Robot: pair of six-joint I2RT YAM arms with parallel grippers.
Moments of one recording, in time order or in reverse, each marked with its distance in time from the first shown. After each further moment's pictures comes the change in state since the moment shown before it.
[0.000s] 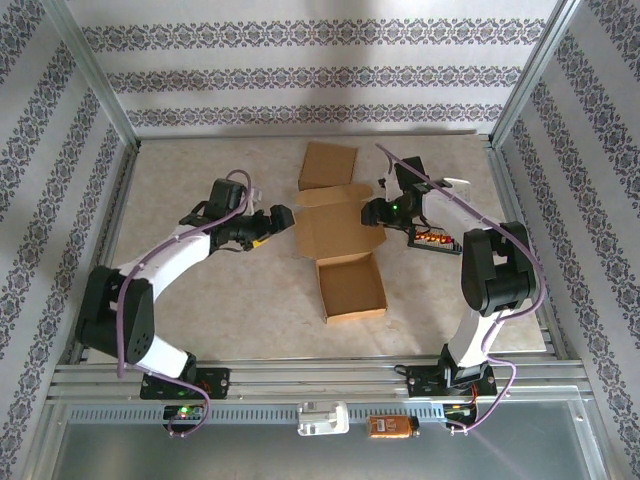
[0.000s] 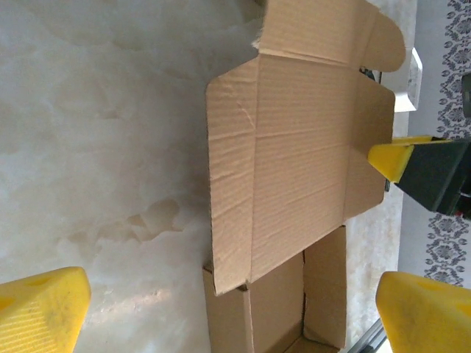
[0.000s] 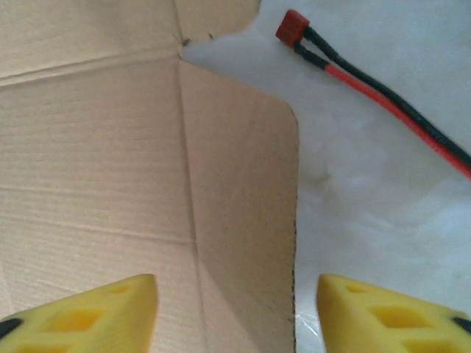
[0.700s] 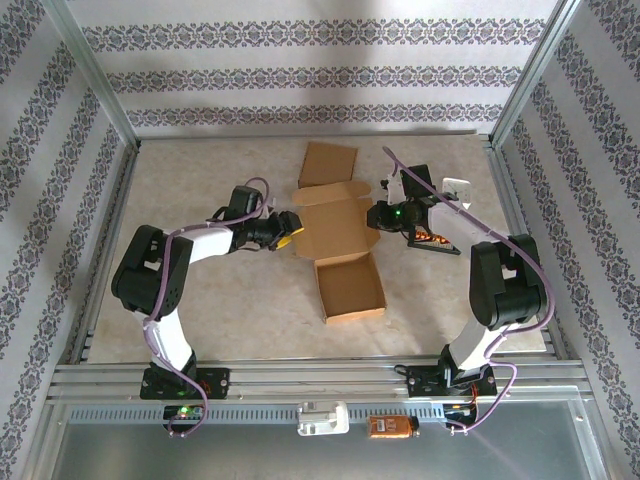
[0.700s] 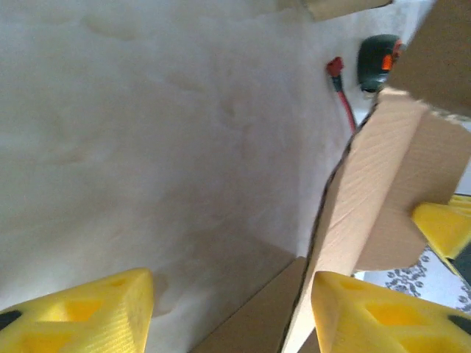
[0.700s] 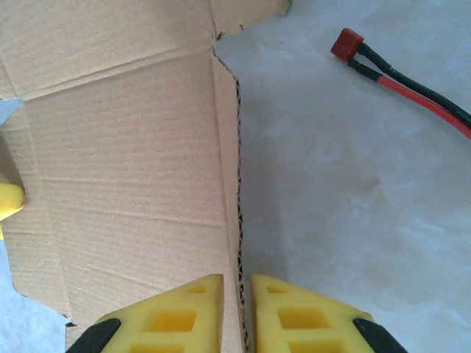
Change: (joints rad) left arm -0.016 0.298 0.016 0.340 0.116 -0.172; right arm 0.003 -0.109 -0.140 0.173 -0.092 0.055
